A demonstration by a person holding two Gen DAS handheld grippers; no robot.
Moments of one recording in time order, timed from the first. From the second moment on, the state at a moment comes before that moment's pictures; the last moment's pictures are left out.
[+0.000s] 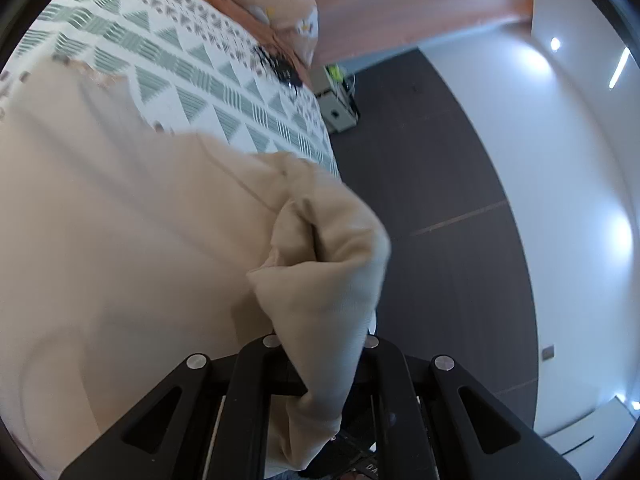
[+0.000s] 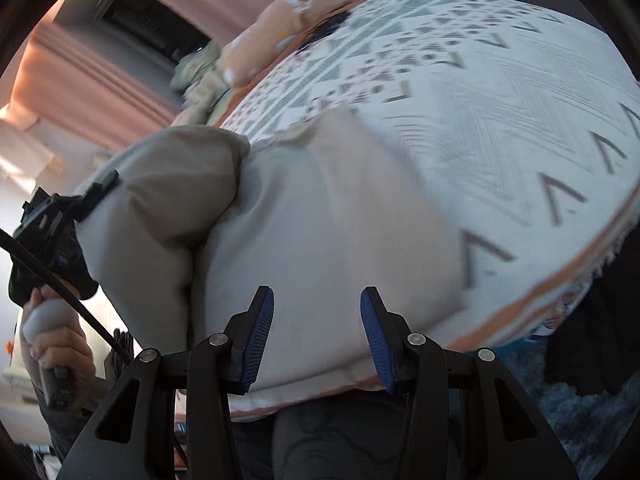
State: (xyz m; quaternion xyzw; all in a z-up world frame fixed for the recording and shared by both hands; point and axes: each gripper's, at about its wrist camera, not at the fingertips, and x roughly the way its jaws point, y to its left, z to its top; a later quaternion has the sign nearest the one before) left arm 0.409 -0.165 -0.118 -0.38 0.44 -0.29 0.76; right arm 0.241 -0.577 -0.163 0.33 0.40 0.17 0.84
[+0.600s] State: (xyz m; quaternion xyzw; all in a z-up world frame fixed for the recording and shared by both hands) left arm 0.407 -0.261 -0.186 -0.34 0.57 -0.31 0.69; right arm 0.199 -0.631 -0.164 0.36 0.41 0.14 0.83
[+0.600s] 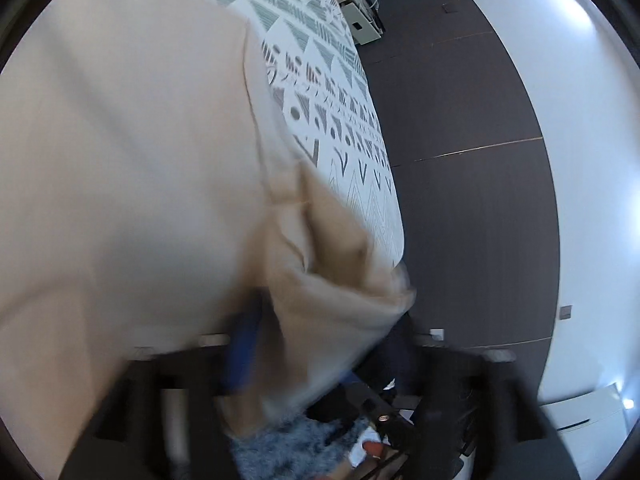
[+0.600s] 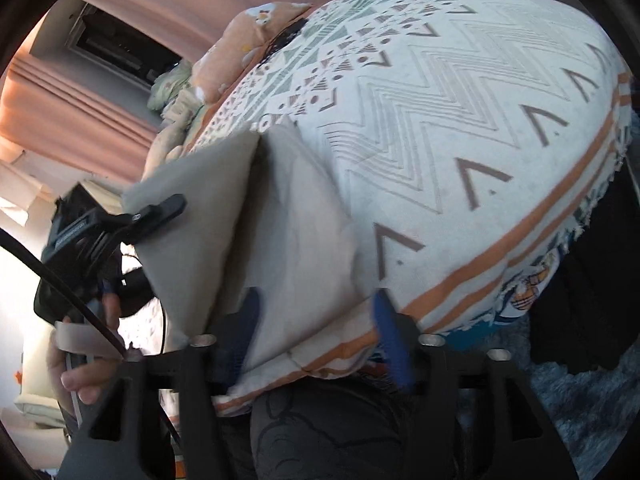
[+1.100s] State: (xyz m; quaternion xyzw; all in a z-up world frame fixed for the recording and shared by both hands) left arm 0.371 -0.158 -0.154 -0.31 0.52 -0.22 0.77; right arm 0.219 -0.608 -0.171 0.37 0.40 0.19 0.82
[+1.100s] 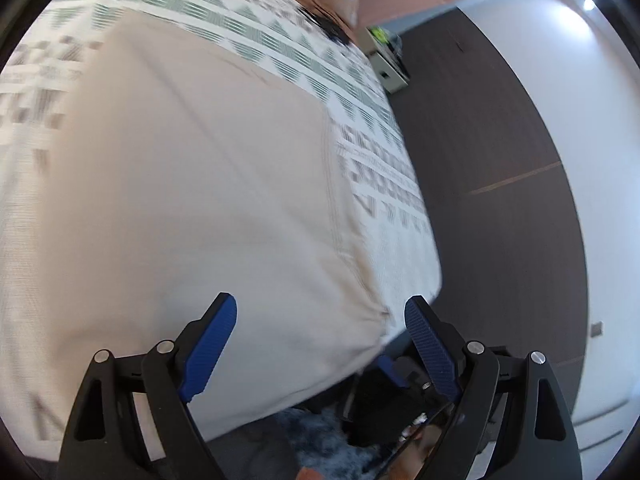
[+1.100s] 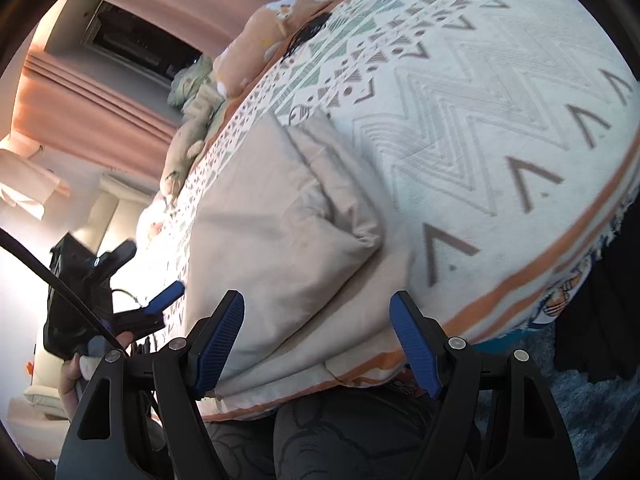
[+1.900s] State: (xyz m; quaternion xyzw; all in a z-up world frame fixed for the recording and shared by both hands) left arm 0.316 -0.067 -0.217 -0.33 0.53 -0.11 0.78; right arm 0.224 -0.625 -0.189 0.38 0.39 0.15 0.82
